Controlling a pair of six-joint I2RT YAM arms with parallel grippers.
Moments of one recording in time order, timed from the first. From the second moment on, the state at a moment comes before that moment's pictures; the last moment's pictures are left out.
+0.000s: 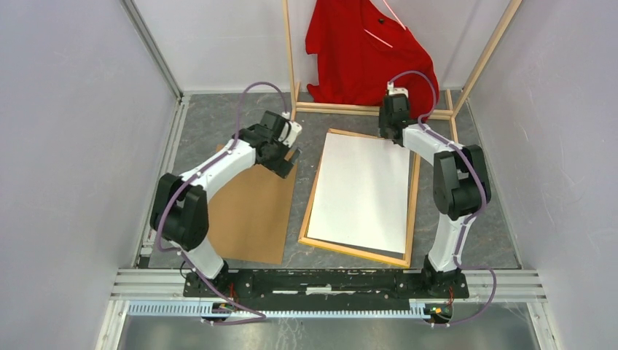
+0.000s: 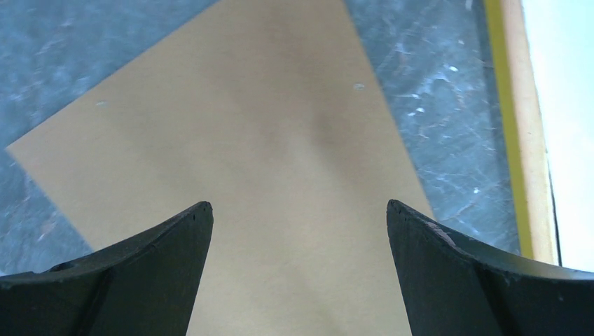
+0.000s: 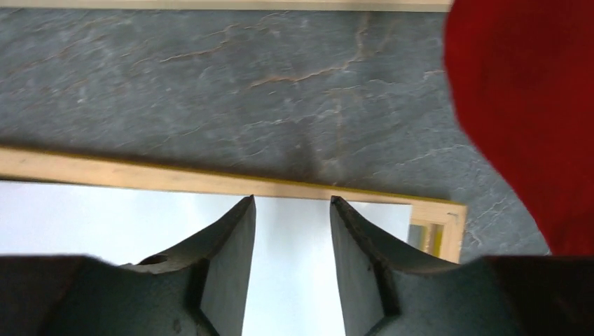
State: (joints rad) left arm -0.44 1.66 1.28 -0.65 -0.09 0.19; right arm 0.26 1.94 1.38 -0.19 0.32 0.17
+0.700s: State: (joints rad) left arm -0.59 1.76 1.25 -0.60 0.08 0.19; right arm 0.14 2.02 1.37 -0.14 0.22 0.22
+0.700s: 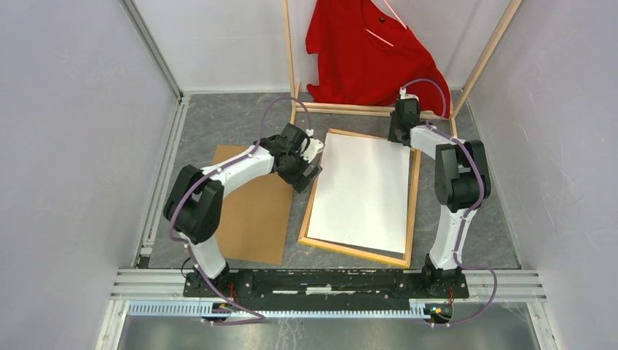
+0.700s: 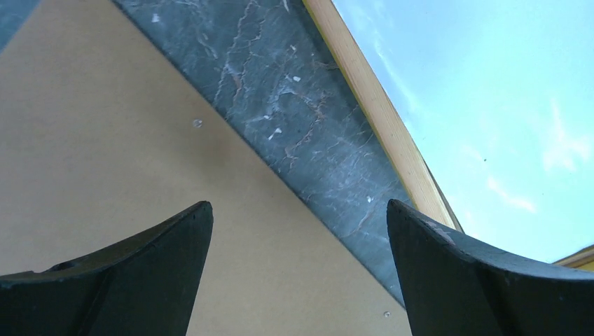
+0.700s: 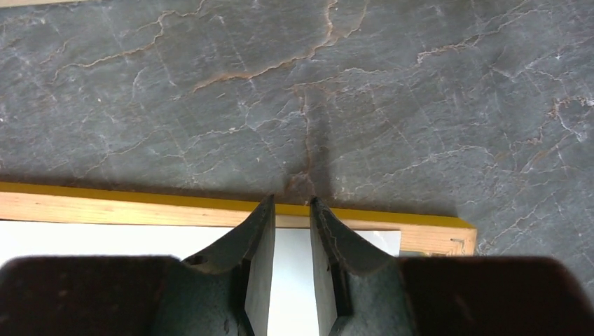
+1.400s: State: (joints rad) left arm -0.60 1.88 1.25 -0.52 0.11 0.19; right arm 0.11 1.97 1.23 -0.01 0.18 0.25
